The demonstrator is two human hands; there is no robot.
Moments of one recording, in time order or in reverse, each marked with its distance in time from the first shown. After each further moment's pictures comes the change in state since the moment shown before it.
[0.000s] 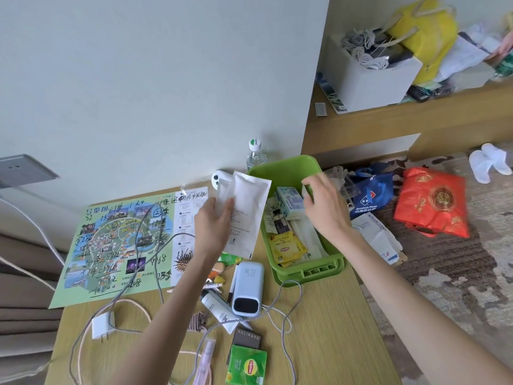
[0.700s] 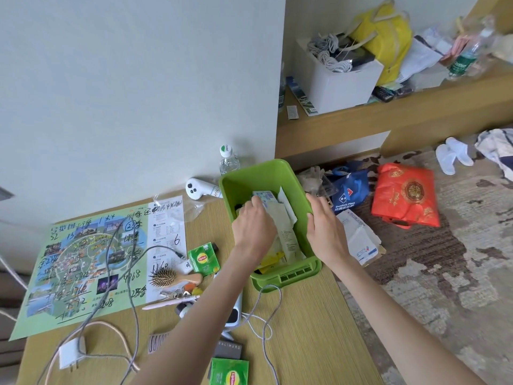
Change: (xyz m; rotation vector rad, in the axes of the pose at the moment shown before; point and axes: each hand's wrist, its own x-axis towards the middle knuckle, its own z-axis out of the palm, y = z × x) left_hand -0.027 0.060 0.103 0.582 -0.248 0.243; right_hand -0.051 0.046 -0.007 0.031 -0.014 0.172
